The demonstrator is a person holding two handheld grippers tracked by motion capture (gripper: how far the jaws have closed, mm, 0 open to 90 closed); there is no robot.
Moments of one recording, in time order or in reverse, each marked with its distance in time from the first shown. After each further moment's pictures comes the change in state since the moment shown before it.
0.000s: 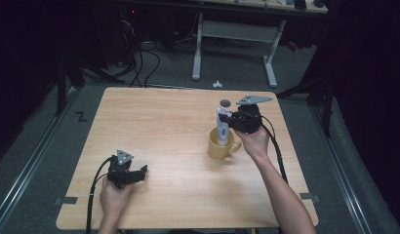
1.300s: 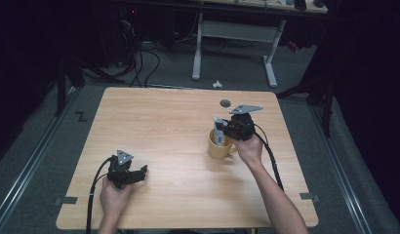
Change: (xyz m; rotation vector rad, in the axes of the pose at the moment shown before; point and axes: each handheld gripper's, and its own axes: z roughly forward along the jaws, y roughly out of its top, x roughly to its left) left arm 0.000 0.000 0.000 0.000 0.001 0.001; right arm 0.003 -0.029 0.028 0.054 -0.032 -0.007
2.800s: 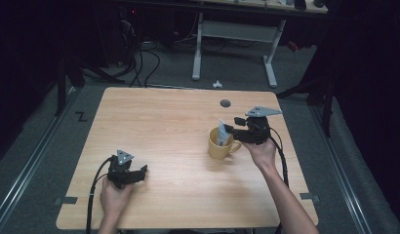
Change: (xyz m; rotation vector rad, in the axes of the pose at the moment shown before) left arm 0.000 0.000 0.000 0.000 0.000 0.000; right arm -0.006 -0.008 -0.047 -0.068 -0.014 0.023
